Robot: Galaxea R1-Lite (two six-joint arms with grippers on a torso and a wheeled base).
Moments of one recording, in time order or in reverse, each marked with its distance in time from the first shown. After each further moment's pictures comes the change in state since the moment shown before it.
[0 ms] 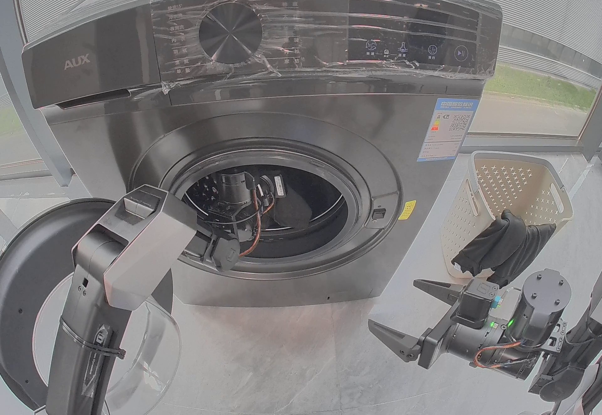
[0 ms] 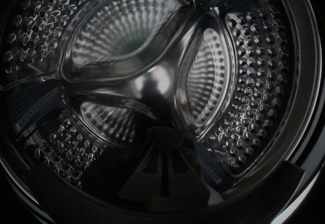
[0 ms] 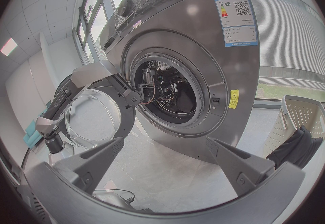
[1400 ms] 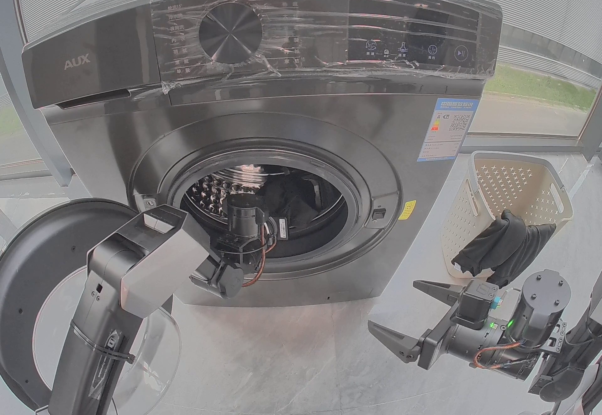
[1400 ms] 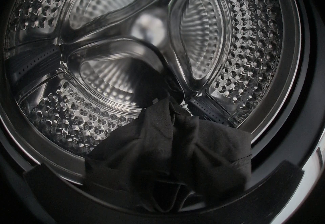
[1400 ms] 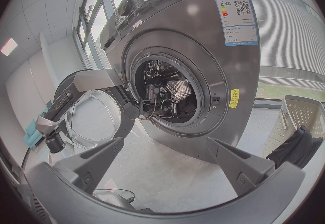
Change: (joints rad) left arm -0.018 0.063 0.124 0.026 0.001 0.023; right arm 0.002 0.001 0.001 0.000 0.001 0.000
